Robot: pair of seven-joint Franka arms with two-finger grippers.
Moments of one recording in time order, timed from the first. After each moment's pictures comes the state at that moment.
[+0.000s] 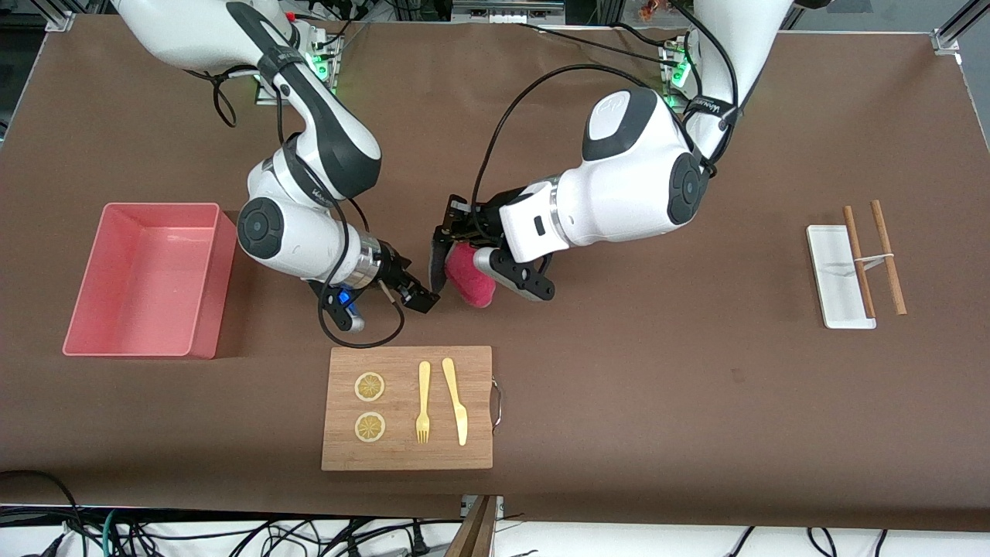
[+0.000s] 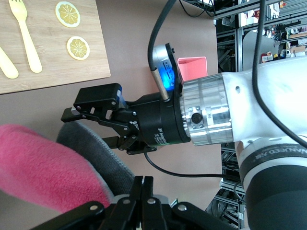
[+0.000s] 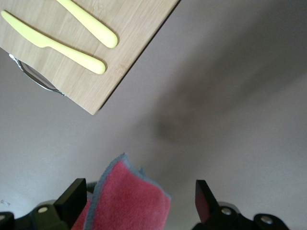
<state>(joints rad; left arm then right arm) -0.47 0.63 -0.17 -1.16 -0.81 2.06 -0.12 0.14 0.58 0.41 -1.54 0.21 2.18 1.21</state>
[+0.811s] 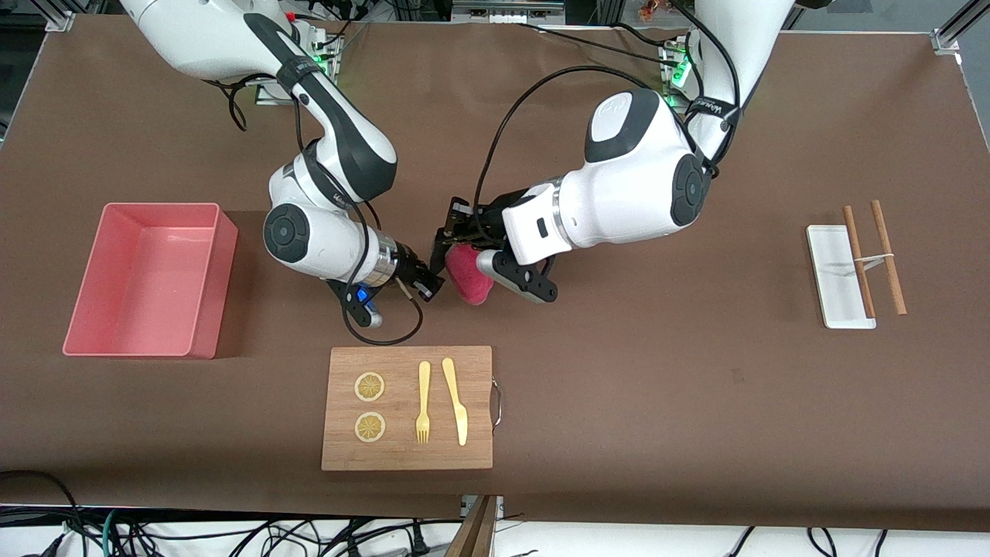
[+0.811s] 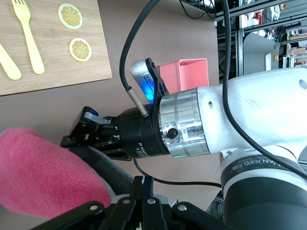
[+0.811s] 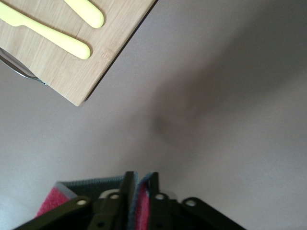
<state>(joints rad) -0.46 0.63 -0.17 -1.16 -0.81 2.06 -0.12 0.16 0.61 0.41 -1.56 0.21 2.19 1.21</state>
